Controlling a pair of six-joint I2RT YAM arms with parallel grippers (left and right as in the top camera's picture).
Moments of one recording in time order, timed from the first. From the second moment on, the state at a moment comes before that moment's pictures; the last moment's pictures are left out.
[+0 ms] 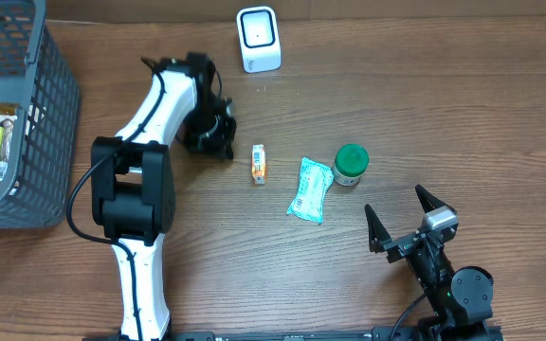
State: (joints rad) left arm -0.17 2.28 1.86 -1.26 0.29 -0.03; right arm 0.18 0.01 0.02 -0.02 -0.19 0.04
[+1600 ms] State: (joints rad) left arm 0.65 2.07 1.97 -0.96 -0.20 0.28; right arm 0.18 0.01 0.02 -0.02 -0.19 0.04
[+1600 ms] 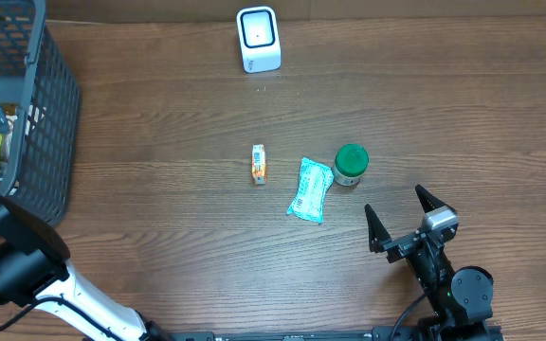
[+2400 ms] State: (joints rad) left arm 0.70 2.28 1.90 -0.71 0.01 0.44; right arm 0.18 0.01 0.02 -0.02 -0.19 0.04
